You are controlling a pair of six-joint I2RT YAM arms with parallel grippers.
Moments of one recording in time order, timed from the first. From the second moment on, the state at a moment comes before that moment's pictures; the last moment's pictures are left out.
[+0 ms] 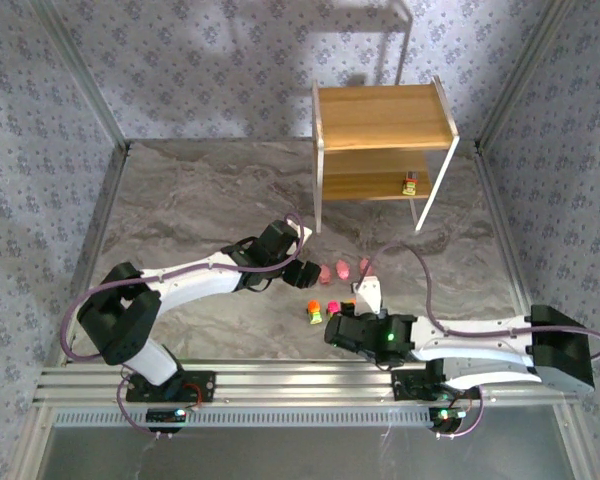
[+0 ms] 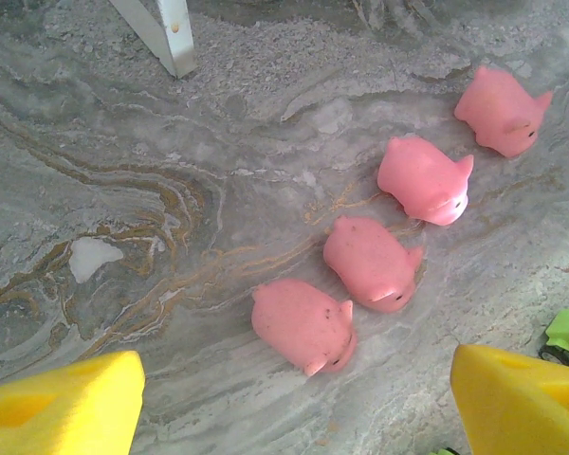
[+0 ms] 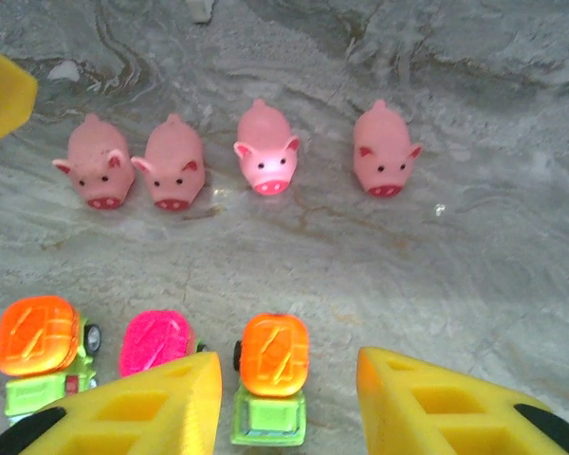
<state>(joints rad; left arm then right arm) -0.85 1.56 0.92 -0.20 0.01 -0.27 1.34 1.11 0.53 -0.58 0.82 1.08</state>
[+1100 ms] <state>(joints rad) -0.85 1.56 0.92 -0.19 0.01 -0.27 1.36 1.25 0.45 -0.43 0.74 1.24</state>
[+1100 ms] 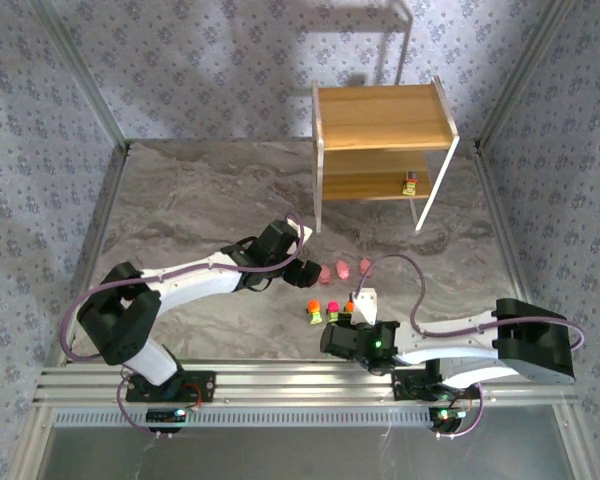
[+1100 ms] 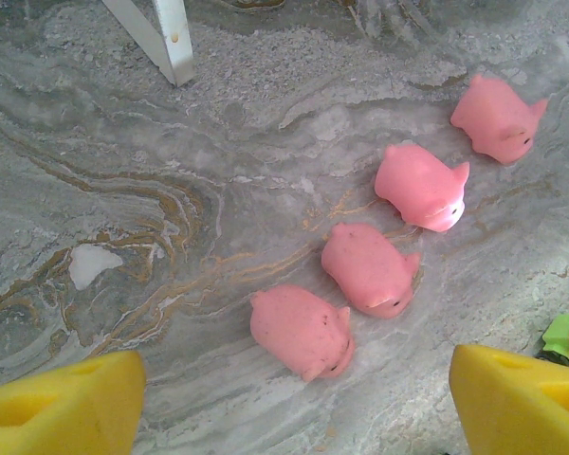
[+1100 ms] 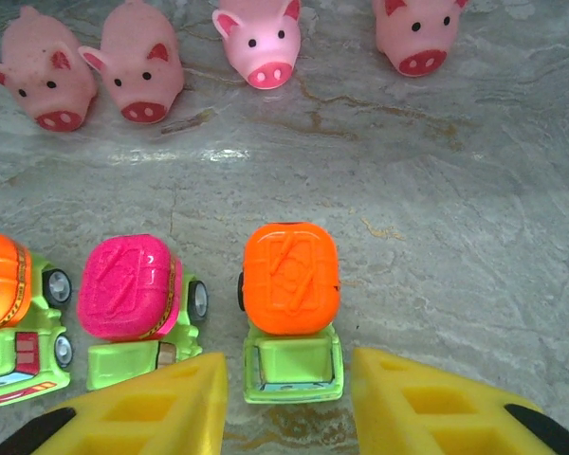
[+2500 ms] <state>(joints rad) -0.85 1.56 0.92 -0.20 0.09 -0.27 1.24 1.28 0.43 -0.32 0.61 1.06</state>
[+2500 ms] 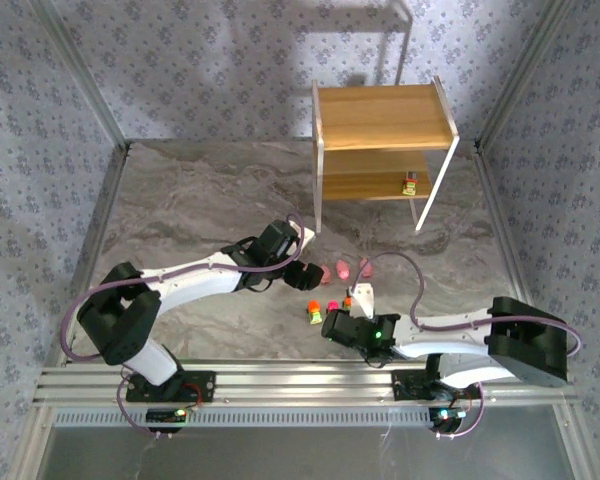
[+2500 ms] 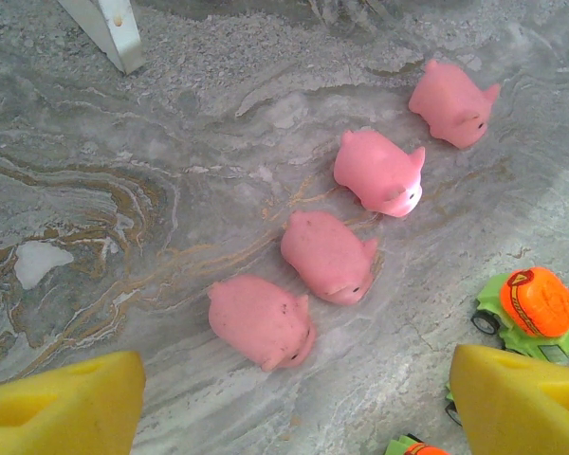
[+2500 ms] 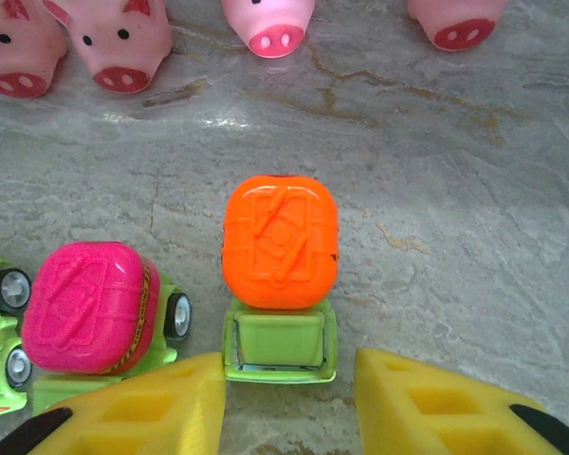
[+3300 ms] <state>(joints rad) -0.85 1.56 0.92 -0.20 0.11 -0.27 1.18 1.28 0.43 -0.28 0.59 0.98</state>
